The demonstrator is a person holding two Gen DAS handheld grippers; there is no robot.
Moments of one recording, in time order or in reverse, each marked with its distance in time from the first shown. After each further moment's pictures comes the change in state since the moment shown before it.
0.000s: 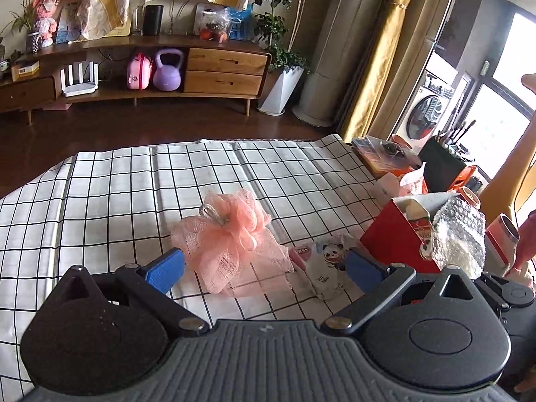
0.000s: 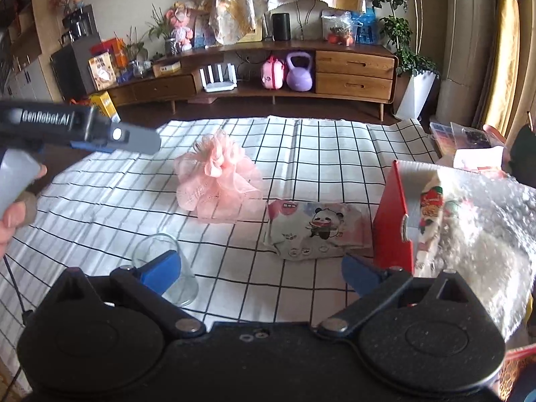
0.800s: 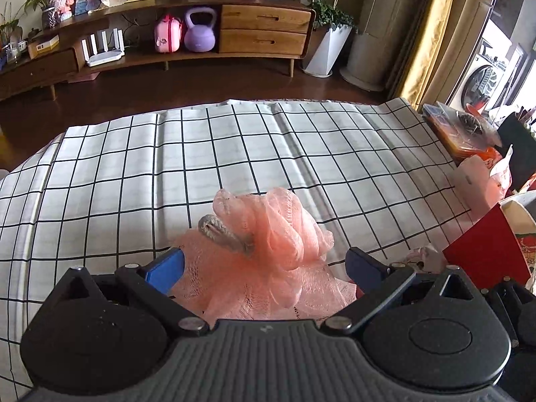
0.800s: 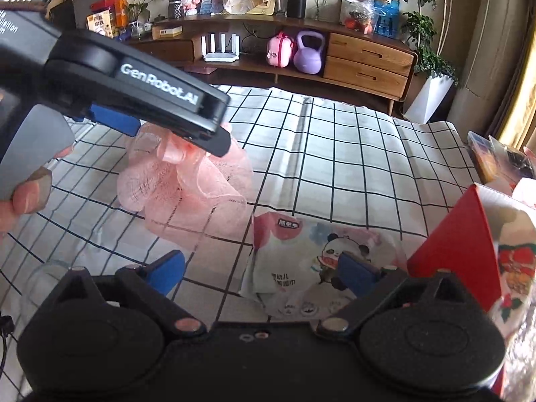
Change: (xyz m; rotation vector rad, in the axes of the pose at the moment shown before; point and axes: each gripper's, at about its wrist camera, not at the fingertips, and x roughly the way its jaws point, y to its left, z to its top) left arm 0.136 0.006 0.020 -0.001 0.146 0.173; right arm 0.126 0.002 0.023 -0.137 0.074 -0.050
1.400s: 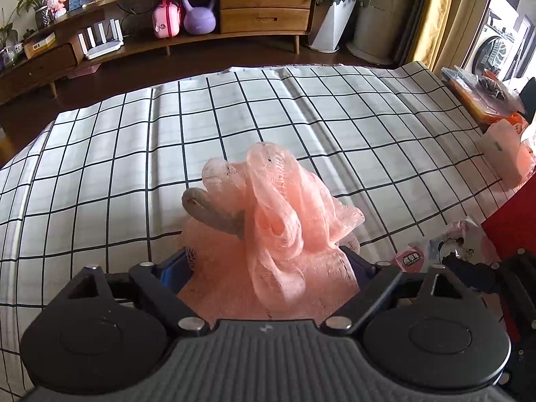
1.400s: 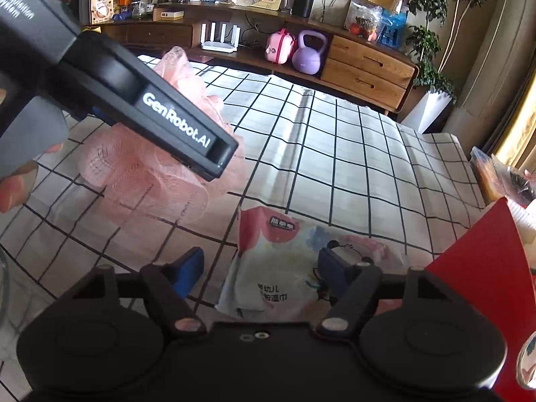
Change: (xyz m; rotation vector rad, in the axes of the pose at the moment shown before) left arm 0.038 -0.001 -0.012 0.047 0.070 0.047; right arm 0.035 0.008 -0.008 -0.098 -0.004 -0.082
